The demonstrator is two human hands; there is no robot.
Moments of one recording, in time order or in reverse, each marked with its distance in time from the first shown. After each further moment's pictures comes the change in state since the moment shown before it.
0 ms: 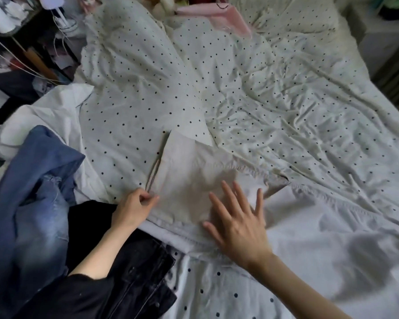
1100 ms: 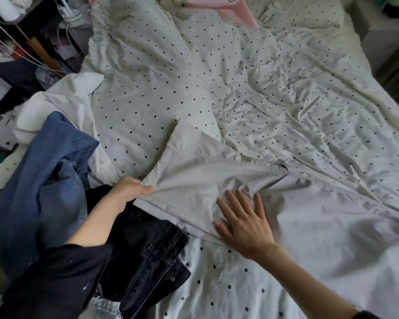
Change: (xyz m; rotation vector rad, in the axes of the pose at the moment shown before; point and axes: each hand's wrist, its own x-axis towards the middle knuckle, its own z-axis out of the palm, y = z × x) left_hand -0.002 -0.008 -0.047 -0.376 -0.253 -0.321; right_hand -0.022 -0.004 0.041 -0.052 -0.235 0.015
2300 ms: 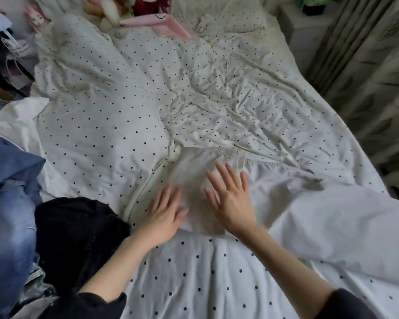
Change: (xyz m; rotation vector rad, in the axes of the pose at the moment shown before) left_hand -0.119 0.010 0.175 0.877 -0.091 0.712; right_hand -0.076 0.070 -0.038 0.374 0.588 0.168
